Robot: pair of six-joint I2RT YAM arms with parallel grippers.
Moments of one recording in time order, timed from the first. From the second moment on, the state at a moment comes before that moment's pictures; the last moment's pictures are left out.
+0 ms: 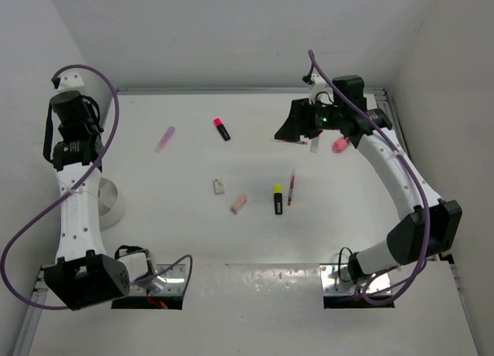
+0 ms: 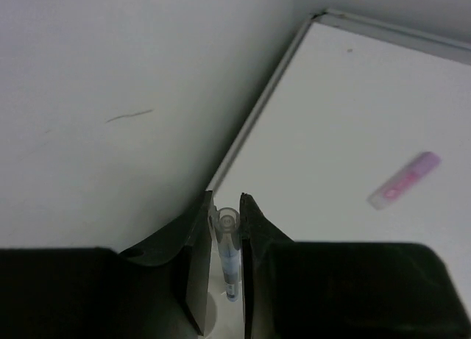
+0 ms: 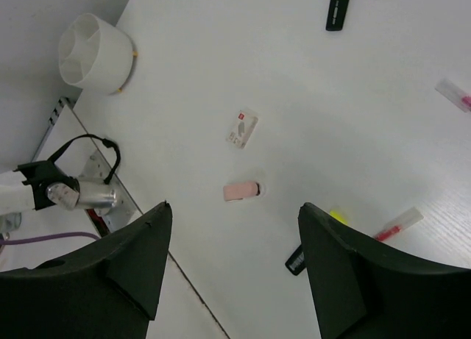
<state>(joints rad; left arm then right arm) 0.27 1.16 1.29 -0.44 -0.30 0.06 0.26 1.48 1.43 -0.60 -0.67 0.15</state>
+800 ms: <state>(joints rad) 0.56 0.87 0.74 -0.15 -0.09 0.16 0.14 1.44 1.30 -0.55 -0.67 0.15</state>
